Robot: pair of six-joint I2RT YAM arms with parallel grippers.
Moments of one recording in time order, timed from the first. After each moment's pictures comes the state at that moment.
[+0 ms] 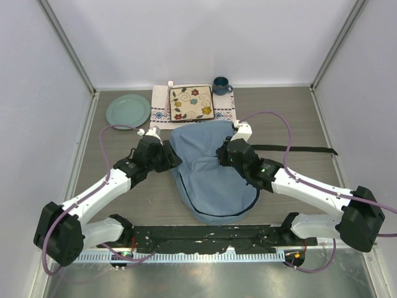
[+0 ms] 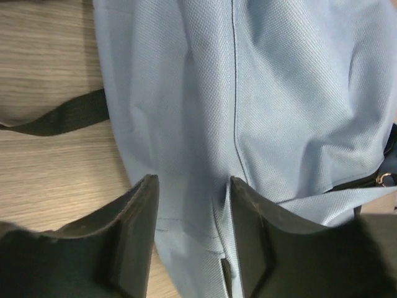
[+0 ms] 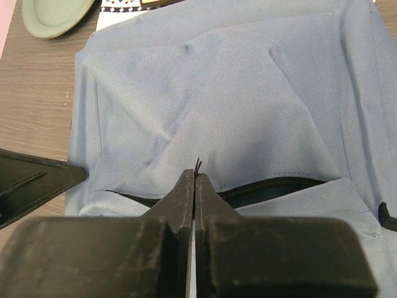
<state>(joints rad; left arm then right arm) -0.55 1.15 0.70 -0.25 0.00 -0.78 0.87 1.20 0.80 -0.10 0.42 0.66</state>
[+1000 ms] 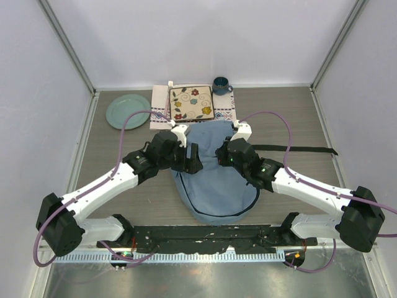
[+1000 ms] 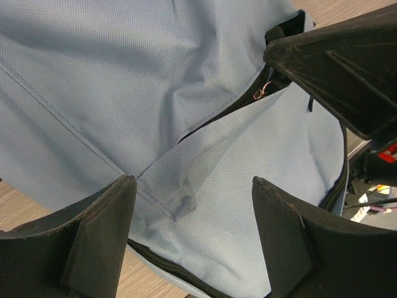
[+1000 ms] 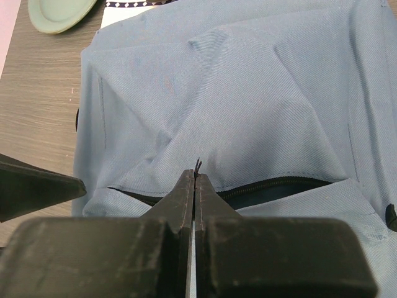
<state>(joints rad) -0.74 1.20 0.92 -0.37 0.11 -0.46 0.86 1.20 0.80 -0.10 0.39 0.66</state>
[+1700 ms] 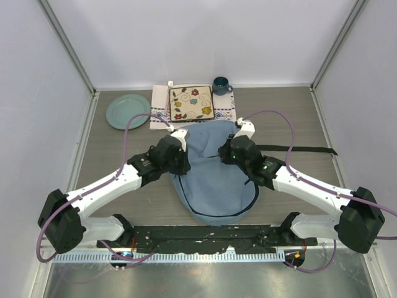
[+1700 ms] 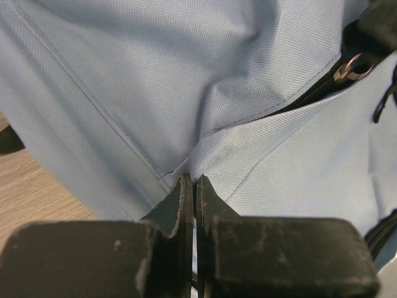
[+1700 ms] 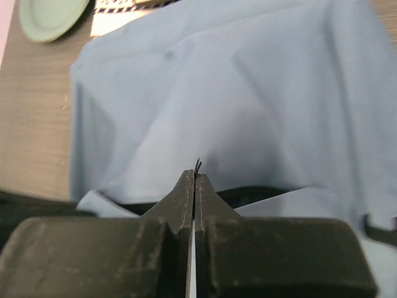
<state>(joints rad) -0.77 1.25 0.88 -0.38 -0.04 -0.48 0.83 1.20 0.80 -0.11 0.36 0.67</state>
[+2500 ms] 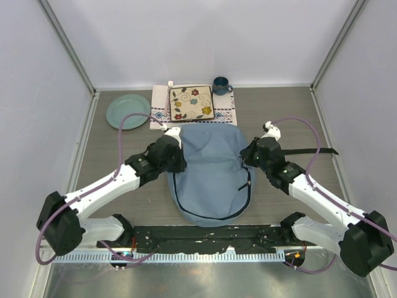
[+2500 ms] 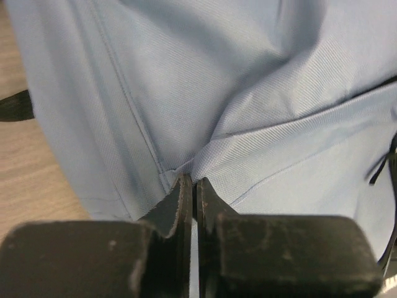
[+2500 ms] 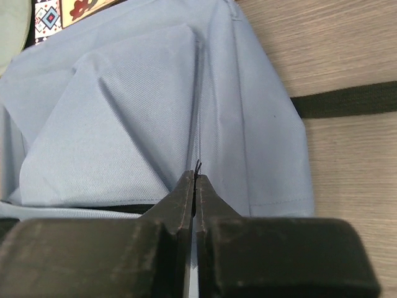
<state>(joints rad) -0.75 1.18 0.82 -0.36 -0.13 -0.55 0.52 1.05 0.63 -0.14 0.20 0.69</state>
